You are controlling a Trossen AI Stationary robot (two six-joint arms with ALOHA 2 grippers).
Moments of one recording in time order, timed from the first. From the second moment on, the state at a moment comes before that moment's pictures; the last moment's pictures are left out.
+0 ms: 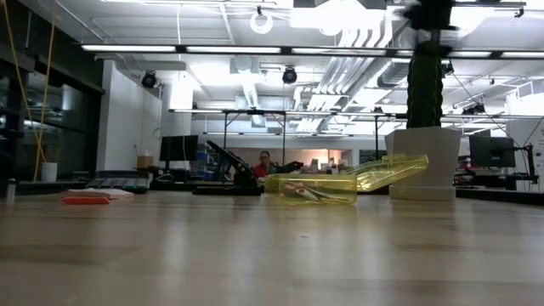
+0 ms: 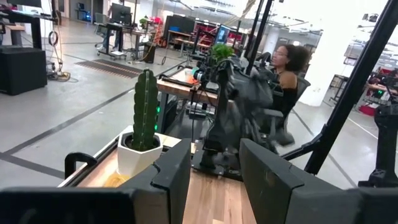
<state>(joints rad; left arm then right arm) 0.15 0.86 1.07 -0.22 -0.12 -0.21 0.18 1.07 0.86 -0.38 -0.26 0.96</state>
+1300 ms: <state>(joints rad) 0.15 0.86 1.07 -0.22 -0.12 -0.15 0.71 1.68 0.86 -0.33 -0.21 2.36</state>
